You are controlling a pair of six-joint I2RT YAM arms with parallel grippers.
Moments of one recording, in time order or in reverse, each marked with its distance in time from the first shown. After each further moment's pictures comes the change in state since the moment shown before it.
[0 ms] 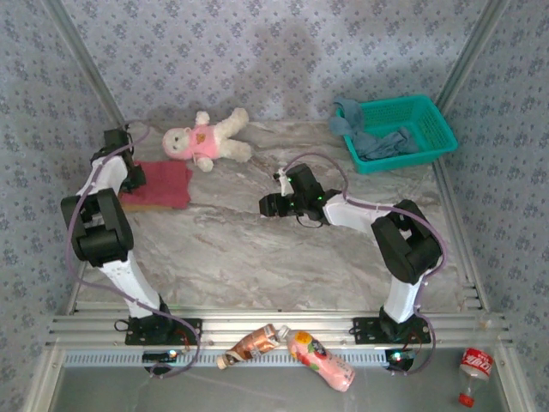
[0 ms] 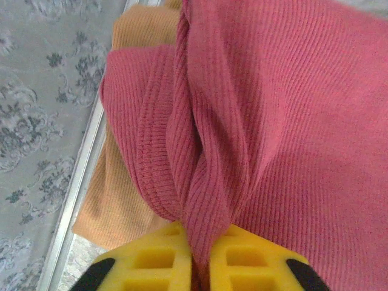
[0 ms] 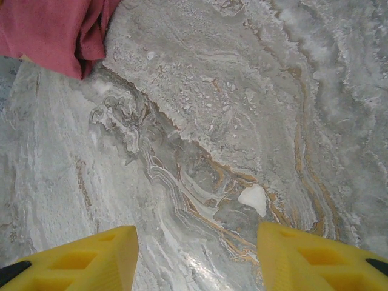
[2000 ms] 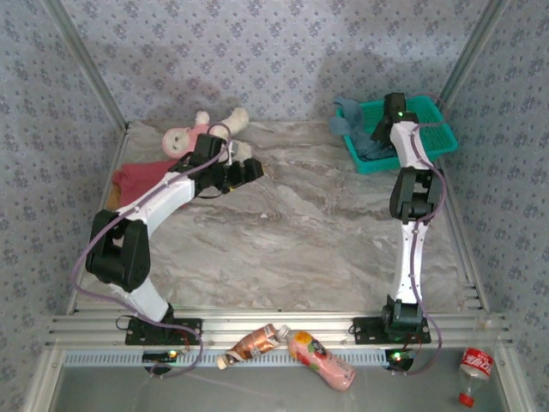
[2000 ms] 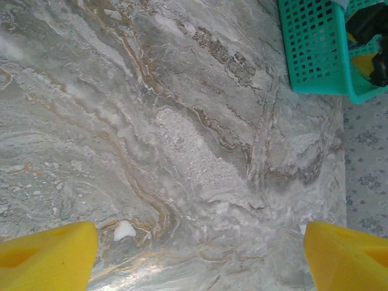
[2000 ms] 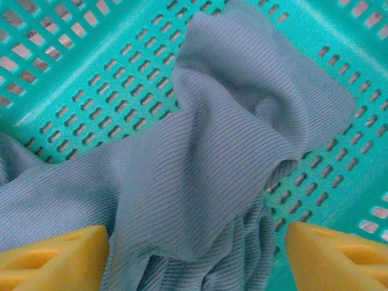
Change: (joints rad) left arm -0.633 -0.227 -0.196 0.309 0.692 -0.658; right arm -0.712 0.723 1.279 -0.859 0.620 0.003
